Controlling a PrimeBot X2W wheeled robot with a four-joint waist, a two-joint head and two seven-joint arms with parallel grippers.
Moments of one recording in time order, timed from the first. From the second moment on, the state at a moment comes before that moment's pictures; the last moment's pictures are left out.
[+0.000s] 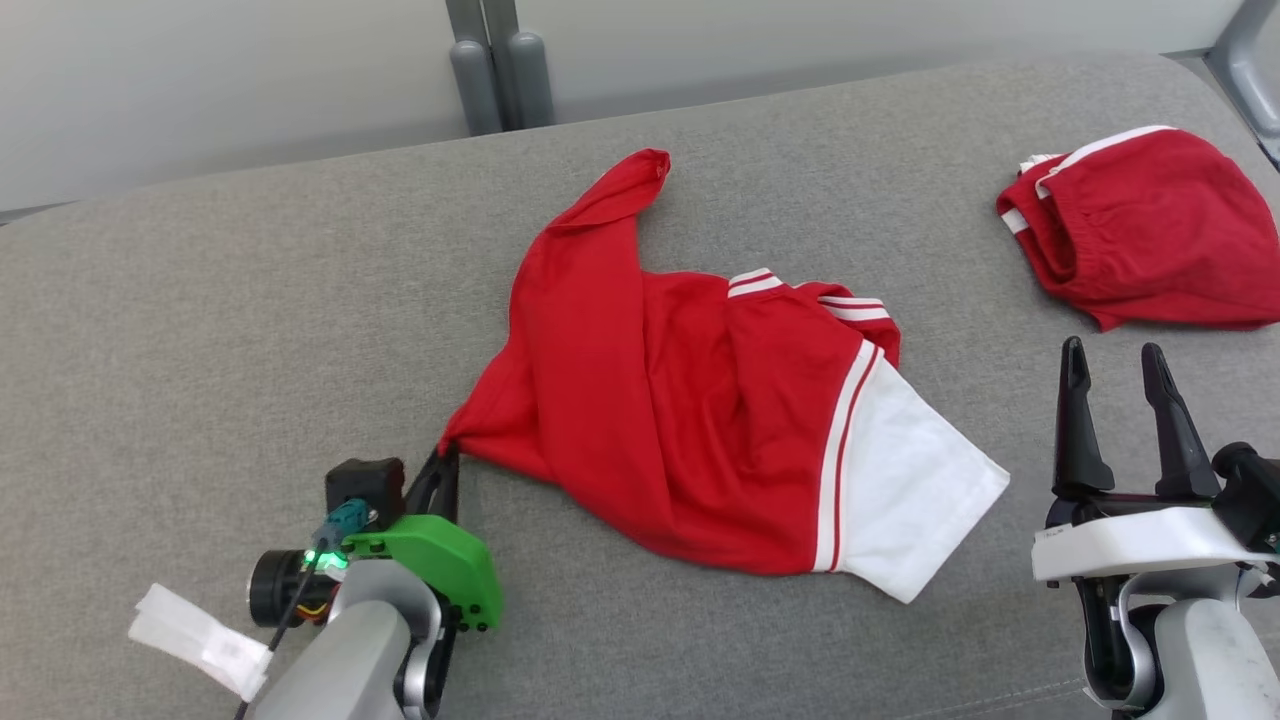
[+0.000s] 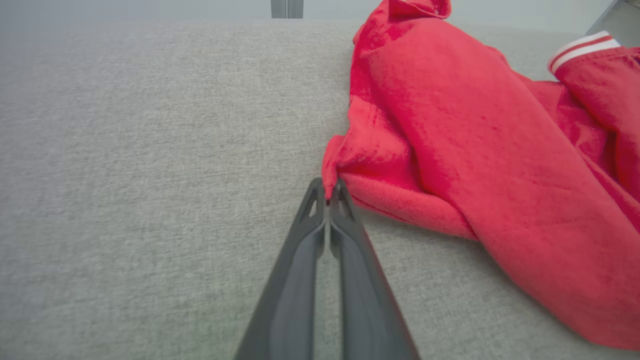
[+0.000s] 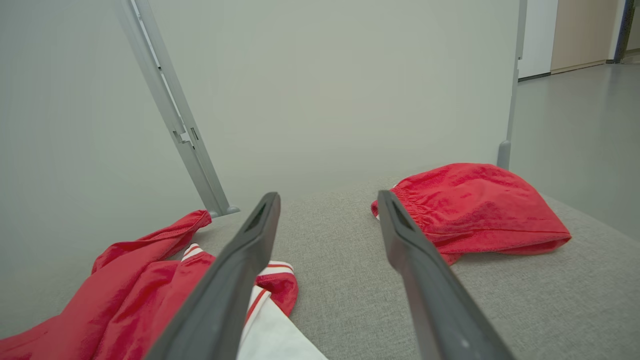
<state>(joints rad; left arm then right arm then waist) -0.47 0.15 -0.66 0.79 -0.69 0.13 -0.26 -0.11 -0.05 -0.11 0.08 0.25 0.13 -0.26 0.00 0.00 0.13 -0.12</state>
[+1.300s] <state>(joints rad) -0.05 0.21 -0.19 0.17 -0.53 0.14 -0.26 -0.07 -0.05 -0.16 0.05 0.15 0.13 -0.26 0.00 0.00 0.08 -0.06</state>
